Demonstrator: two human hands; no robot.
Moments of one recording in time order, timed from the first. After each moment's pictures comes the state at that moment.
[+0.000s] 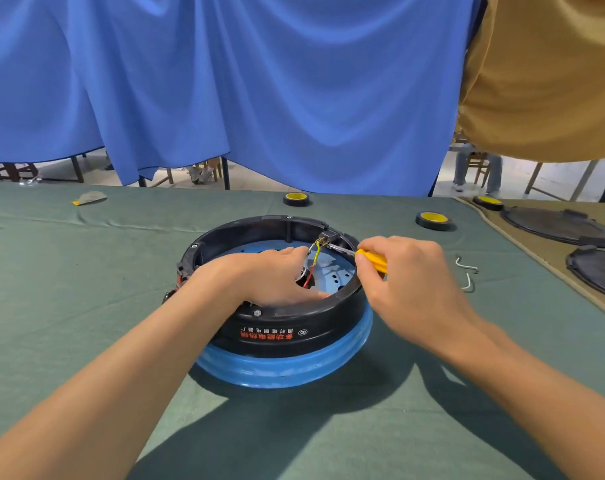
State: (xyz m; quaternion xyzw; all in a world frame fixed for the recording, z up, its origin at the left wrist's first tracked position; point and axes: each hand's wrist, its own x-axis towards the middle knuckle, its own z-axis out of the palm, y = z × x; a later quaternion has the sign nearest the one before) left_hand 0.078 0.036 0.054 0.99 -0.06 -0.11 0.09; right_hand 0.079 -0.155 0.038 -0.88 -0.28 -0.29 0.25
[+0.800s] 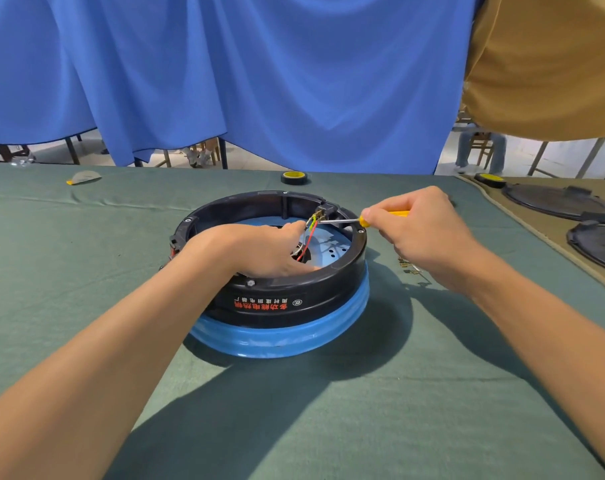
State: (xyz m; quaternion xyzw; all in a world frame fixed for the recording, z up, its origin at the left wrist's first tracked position) left_hand 0.078 0.036 0.056 0.99 -0.06 -0.12 0.09; right_hand 0.109 -0.166 0.052 -0.86 -0.19 -0.12 0.46
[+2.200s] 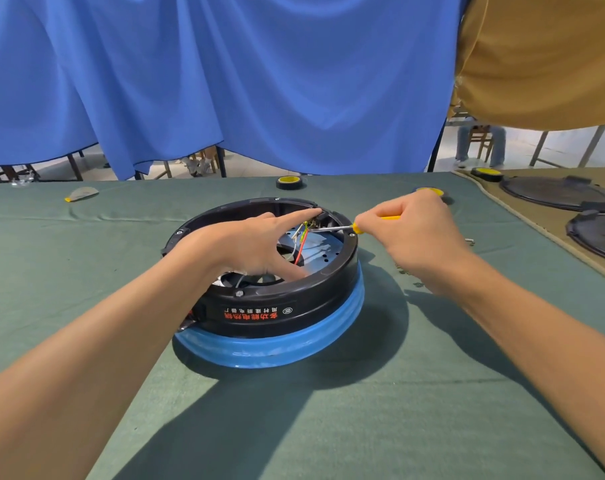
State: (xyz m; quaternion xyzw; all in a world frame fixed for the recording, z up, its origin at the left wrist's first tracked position) left_hand 0.102 0.056 0.052 0.98 -0.10 -0.07 0.16; right_hand 0.106 -0.165 0.047 -0.86 -0.16 -0.15 0.47
